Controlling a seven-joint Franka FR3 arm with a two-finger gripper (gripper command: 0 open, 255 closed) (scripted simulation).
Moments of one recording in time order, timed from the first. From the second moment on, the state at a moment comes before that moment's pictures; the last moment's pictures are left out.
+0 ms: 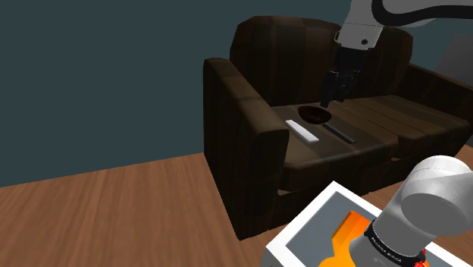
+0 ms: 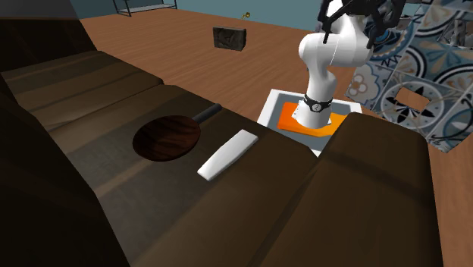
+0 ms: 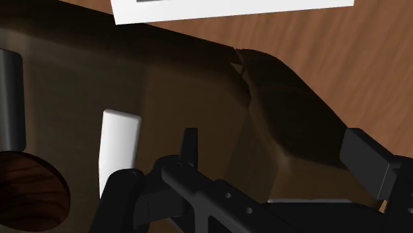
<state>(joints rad) -0.01 -0.81 -0.02 -2.37 -0.02 1.57 0.05</state>
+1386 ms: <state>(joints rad) -0.11 -0.26 -0.23 -2.32 -0.07 2.07 -0.06</state>
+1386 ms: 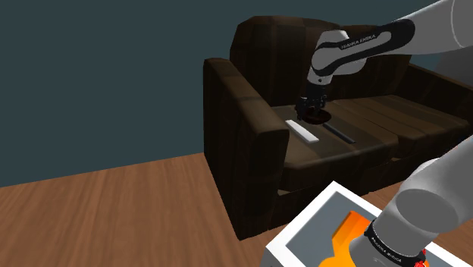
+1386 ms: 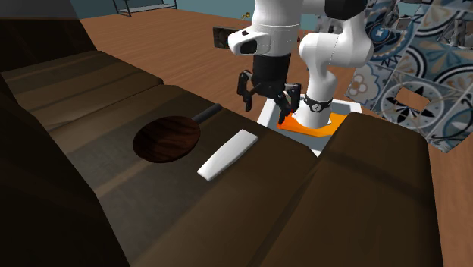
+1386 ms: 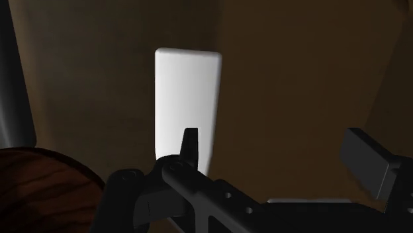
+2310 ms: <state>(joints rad) -0.16 0.11 -0.30 -2.17 0.04 2.27 -0.16</state>
